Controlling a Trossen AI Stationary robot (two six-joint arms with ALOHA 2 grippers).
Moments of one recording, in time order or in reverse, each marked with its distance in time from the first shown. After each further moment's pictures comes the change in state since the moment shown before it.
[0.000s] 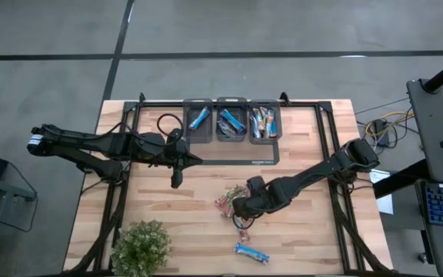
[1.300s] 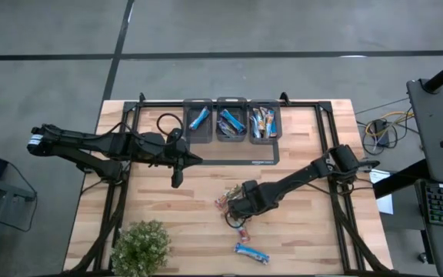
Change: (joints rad) left arm 0.002 0.000 0.000 0.005 -0.008 -0.010; right arm -0.040 0.181 -0.008 0.082 -0.064 0.048
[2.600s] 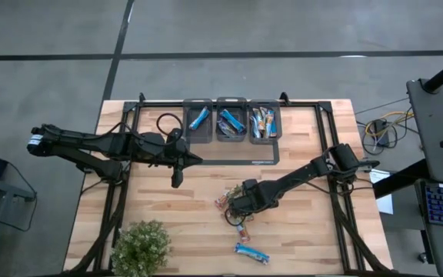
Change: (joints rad) left arm 0.000 0.000 0.000 0.002 0.000 0.000; right arm -0.018 0.007 -0.021 0.023 -0.018 -0.008
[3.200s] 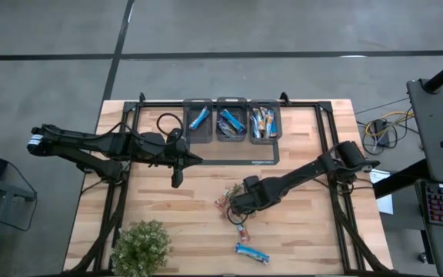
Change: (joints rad) left arm 0.000 0.000 0.000 0.000 0.000 0.000; right arm 0.000 -0.082 0.011 -0.078 0.043 -0.070
